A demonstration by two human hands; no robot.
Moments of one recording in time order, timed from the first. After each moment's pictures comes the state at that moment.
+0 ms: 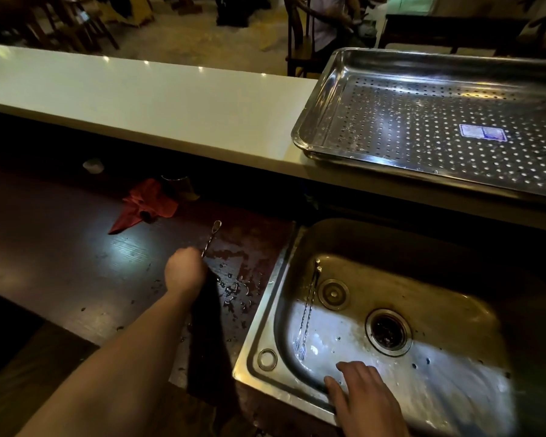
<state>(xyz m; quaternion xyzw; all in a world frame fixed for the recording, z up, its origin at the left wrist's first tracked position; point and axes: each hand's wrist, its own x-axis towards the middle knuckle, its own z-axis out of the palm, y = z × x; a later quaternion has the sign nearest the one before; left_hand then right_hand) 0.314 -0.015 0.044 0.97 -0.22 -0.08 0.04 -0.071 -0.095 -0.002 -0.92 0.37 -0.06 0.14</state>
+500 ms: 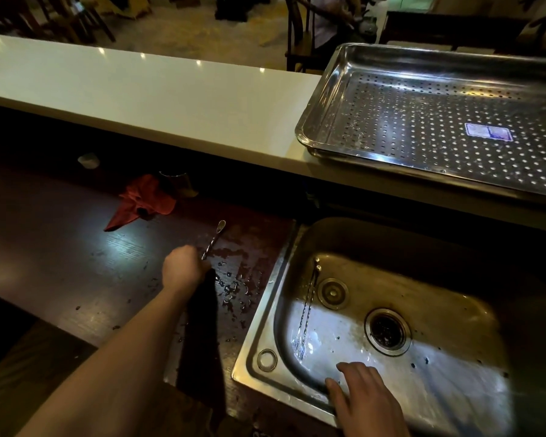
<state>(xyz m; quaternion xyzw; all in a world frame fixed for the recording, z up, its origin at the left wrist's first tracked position) 0.316 -0.012 0.043 0.97 -0.22 -0.09 0.07 -0.068 -0.092 0.006 -0.91 0.38 -0.03 0.16</state>
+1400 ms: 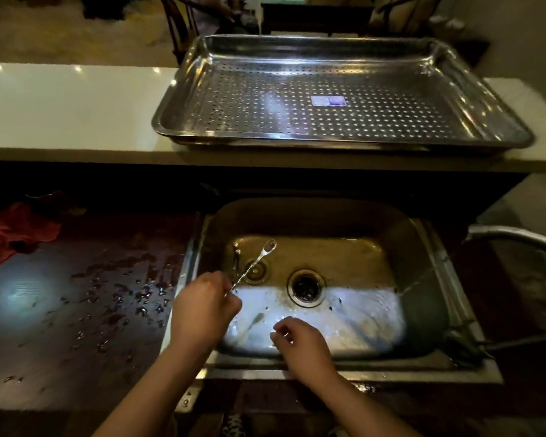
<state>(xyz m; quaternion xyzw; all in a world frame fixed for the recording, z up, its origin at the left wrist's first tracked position) 0.091 -0.060 0.111 0.84 -0.50 -0.08 0.19 -0.097 -0.110 0.020 -0.75 0.50 -0.05 0.44</state>
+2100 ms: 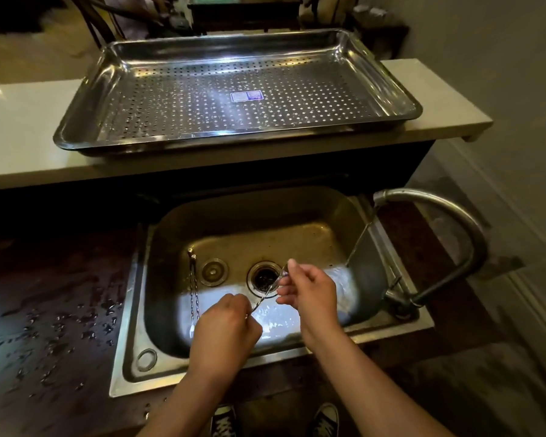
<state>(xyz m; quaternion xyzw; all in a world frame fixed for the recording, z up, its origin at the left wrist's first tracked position) -0.022 -0.067 0.120 0.78 -0.58 -0.16 0.18 -0.145 -0.155 0.094 -0.30 0.55 -0.43 0.65</state>
